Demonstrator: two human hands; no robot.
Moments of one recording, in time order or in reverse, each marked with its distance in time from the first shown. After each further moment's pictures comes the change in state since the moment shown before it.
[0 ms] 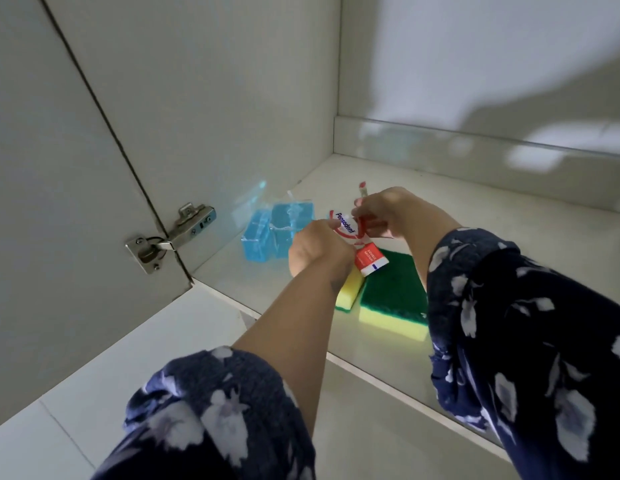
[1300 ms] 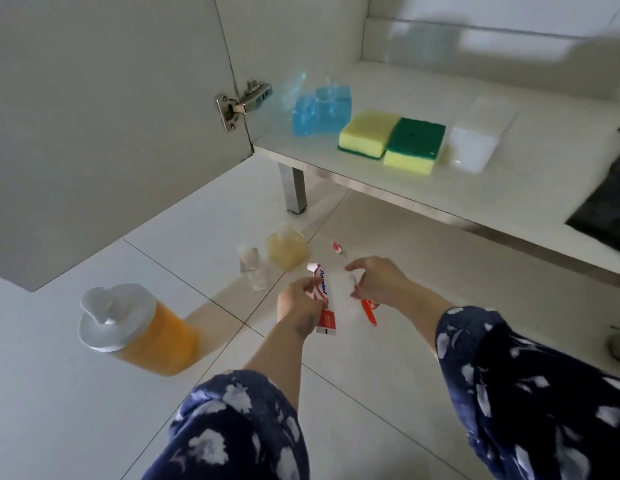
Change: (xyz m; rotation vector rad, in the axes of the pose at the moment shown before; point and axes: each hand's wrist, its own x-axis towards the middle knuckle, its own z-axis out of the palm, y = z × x) left_hand -0.216 -0.235 -0.027 -0.181 -0.158 -0.278; right_hand -0.208 0.239 0.092 -0.750 -0.226 -0.160
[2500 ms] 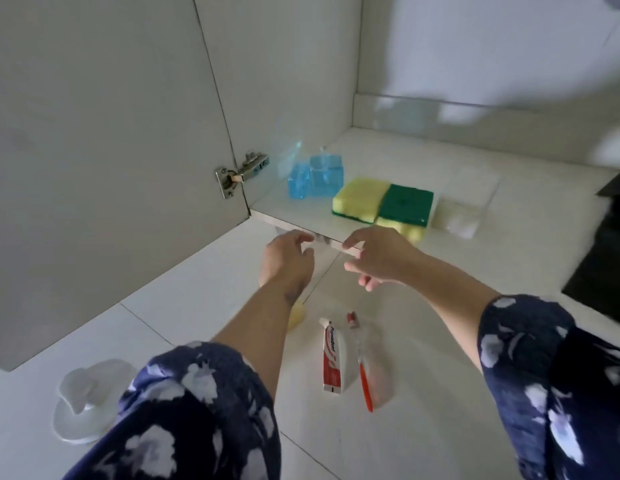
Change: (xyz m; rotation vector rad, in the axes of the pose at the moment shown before) left_hand 0.047 0.143 -0.044 0.216 0.227 0.397; right_hand 0.003 -0.067 -0.119 0.093 0.130 -0.154
